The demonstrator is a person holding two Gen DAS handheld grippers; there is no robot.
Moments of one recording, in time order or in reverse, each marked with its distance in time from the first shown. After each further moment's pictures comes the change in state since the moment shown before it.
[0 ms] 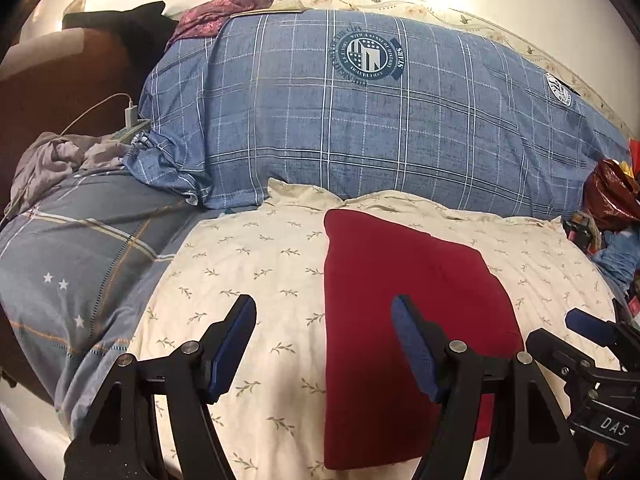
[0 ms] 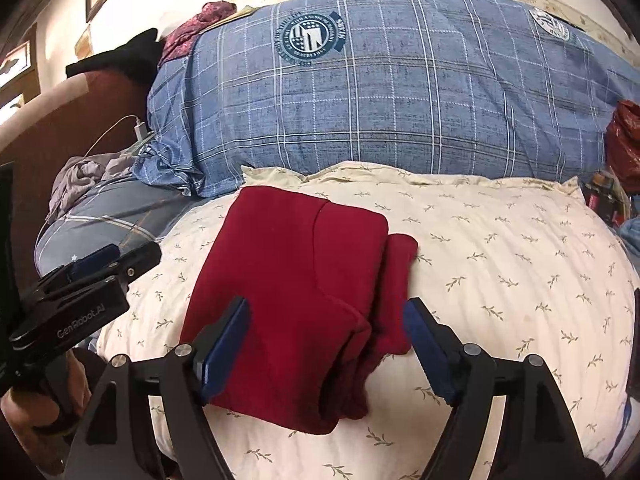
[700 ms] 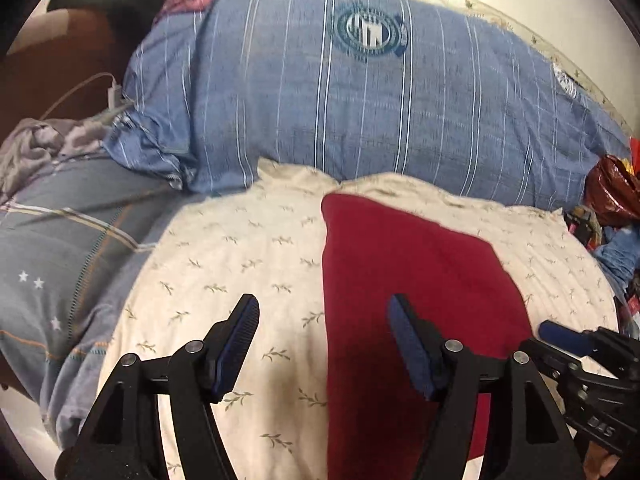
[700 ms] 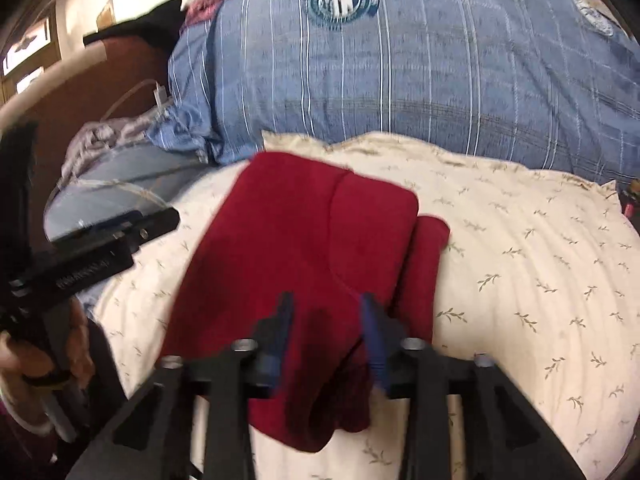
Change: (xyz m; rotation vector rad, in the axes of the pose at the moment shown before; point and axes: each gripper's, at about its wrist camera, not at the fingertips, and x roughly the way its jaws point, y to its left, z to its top) left arm 0.045 0.002 0.010 -0.012 0.051 -0.032; right arm 0.031 -0.002 -0.003 -0.078 0.075 0.092
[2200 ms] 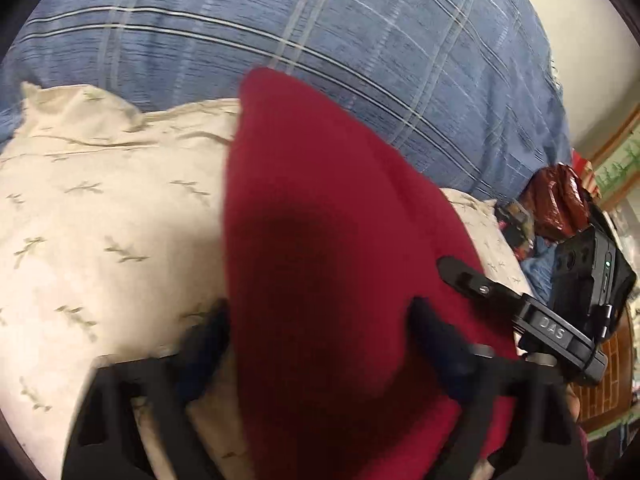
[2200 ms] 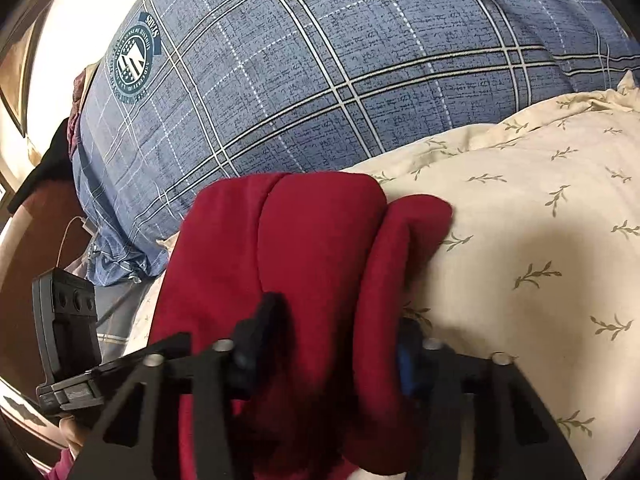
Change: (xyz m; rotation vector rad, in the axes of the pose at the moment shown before) left arm 0.233 -0.047 0.090 -0.090 0.377 -0.532; right arm 0.130 -0.204 0.076 0.422 0.011 0.116
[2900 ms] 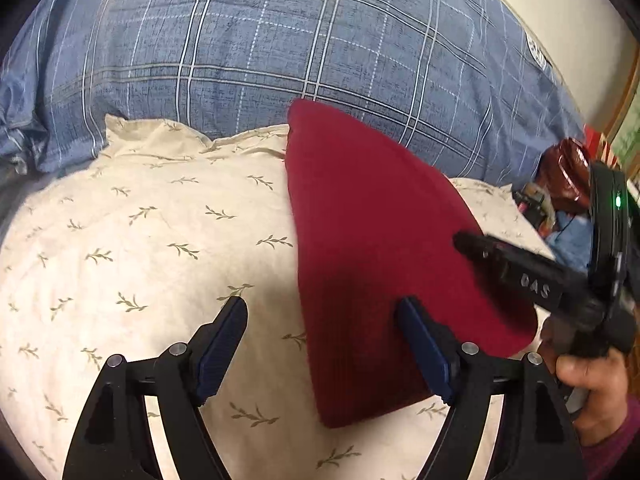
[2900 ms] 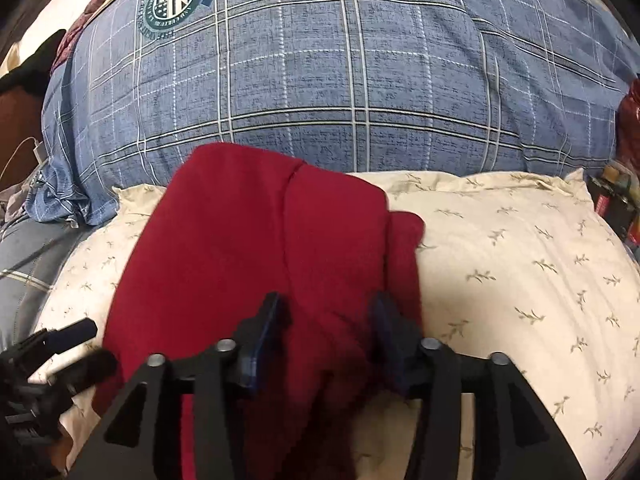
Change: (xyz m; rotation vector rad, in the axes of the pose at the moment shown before) left arm -0.097 -0.021 -0.078 0.106 -0.131 0.180; right arm -0.026 0.063 -0.031 -0.242 -0.048 -0.356
